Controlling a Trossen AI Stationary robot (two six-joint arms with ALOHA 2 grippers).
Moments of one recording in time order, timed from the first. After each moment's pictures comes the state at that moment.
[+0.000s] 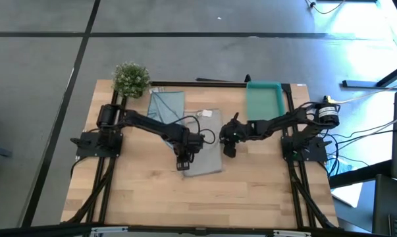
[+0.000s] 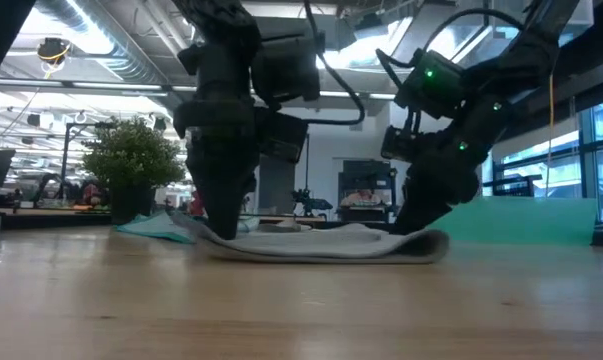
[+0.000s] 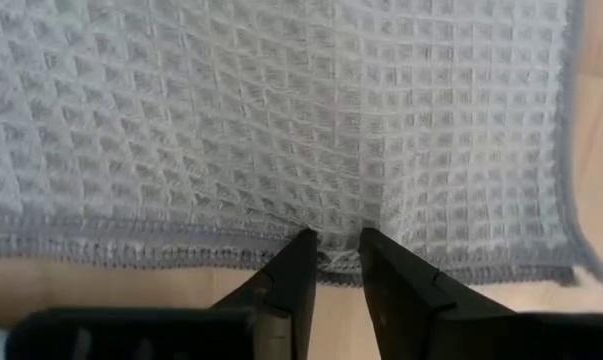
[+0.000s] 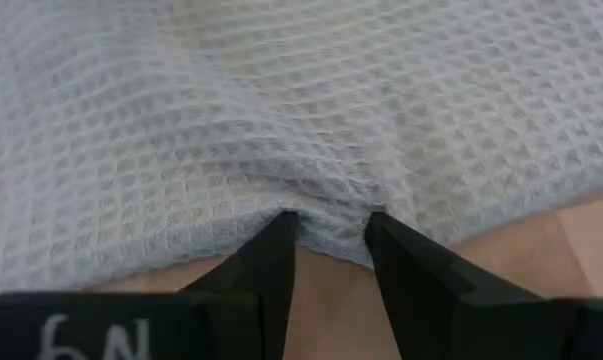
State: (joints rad) left arm -0.05 1.96 1.24 -0.68 0.19 -0.20; right arm -0.09 1.63 0.61 0.10 0.06 0.13
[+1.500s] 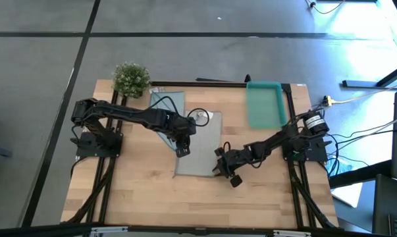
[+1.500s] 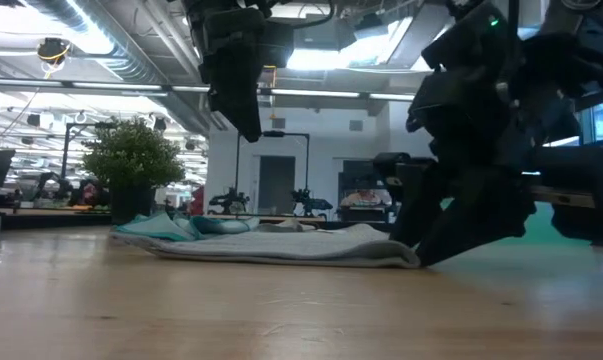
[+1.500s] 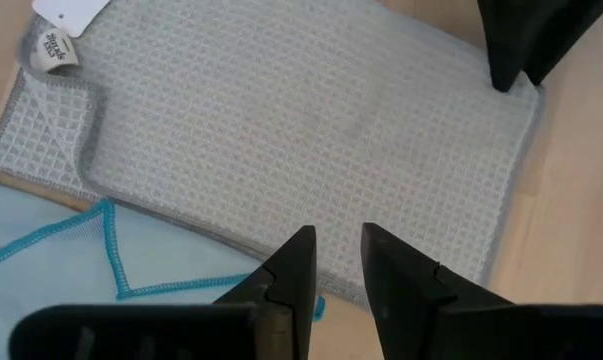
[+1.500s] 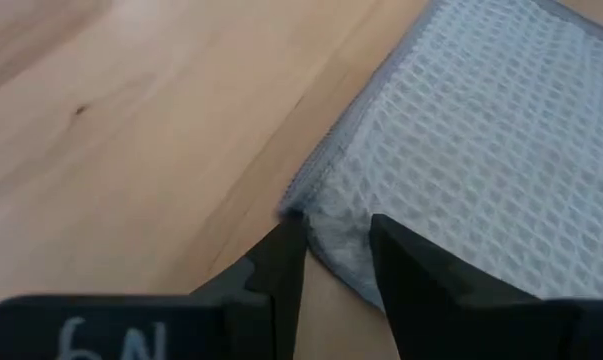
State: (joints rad) left arm 0.00 1.64 1.28 -0.78 -0.04 -0.31; right arm 0.27 1.83 0.64 0.47 -0.08 -0.27
